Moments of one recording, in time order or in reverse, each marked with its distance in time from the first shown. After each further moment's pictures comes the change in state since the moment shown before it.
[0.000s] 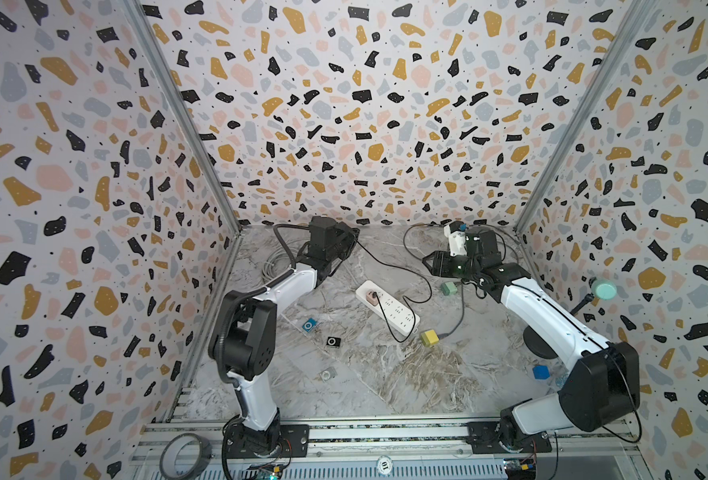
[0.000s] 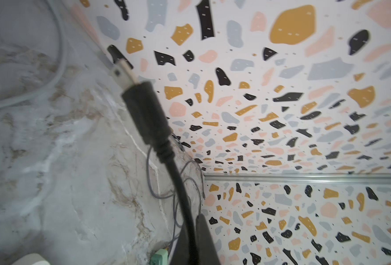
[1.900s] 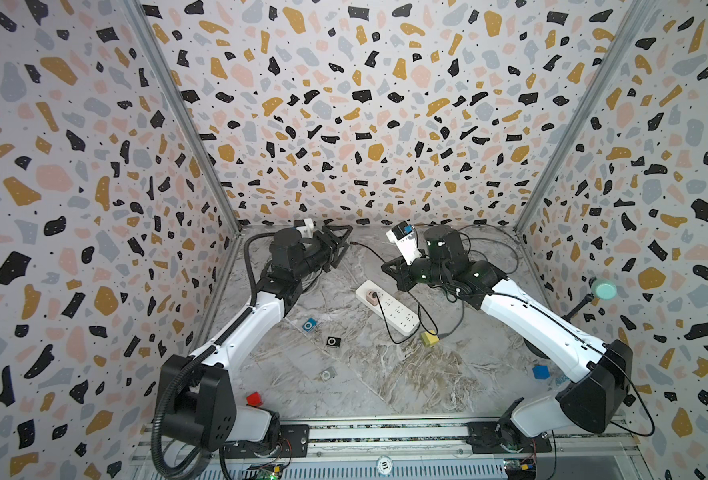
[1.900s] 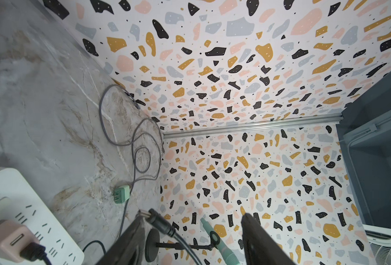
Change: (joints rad) left arm 0.105 -0.390 -0.283 0.013 0.308 -0.118; right arm 0.352 0.011 0.180 -0.078 -0.031 -0.245
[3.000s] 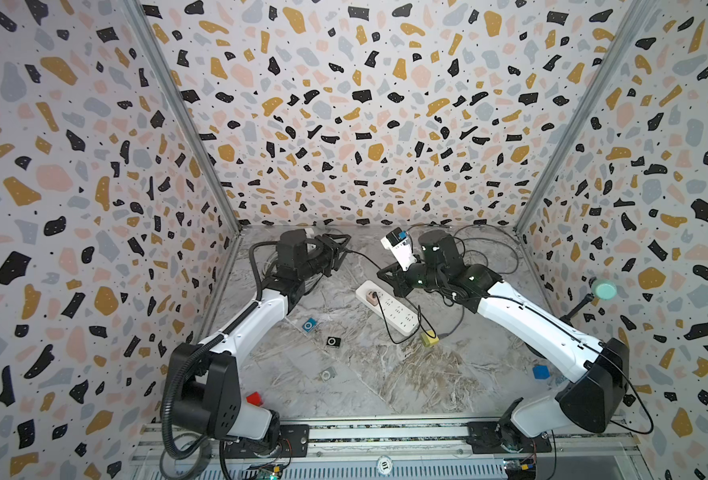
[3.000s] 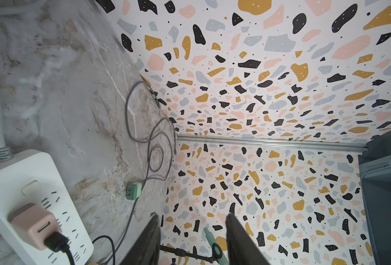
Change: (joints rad) left arm 0.000 0.062 0.000 -0.036 -0.042 -0.061; right arm 0.026 0.003 -0.031 0.013 -0.023 -0.003
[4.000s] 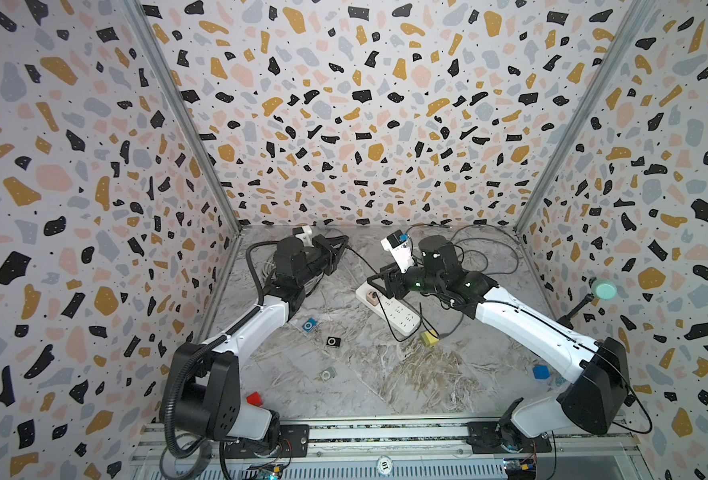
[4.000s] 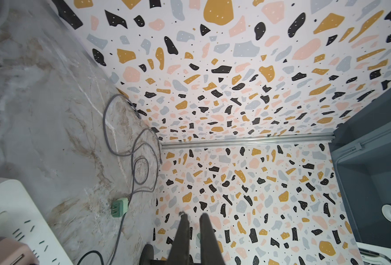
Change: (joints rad) left arm -0.004 -0.014 -0.097 0.261 -0.024 -0.006; right arm 0.000 -0.002 -0.062 0.169 -0.048 0.119
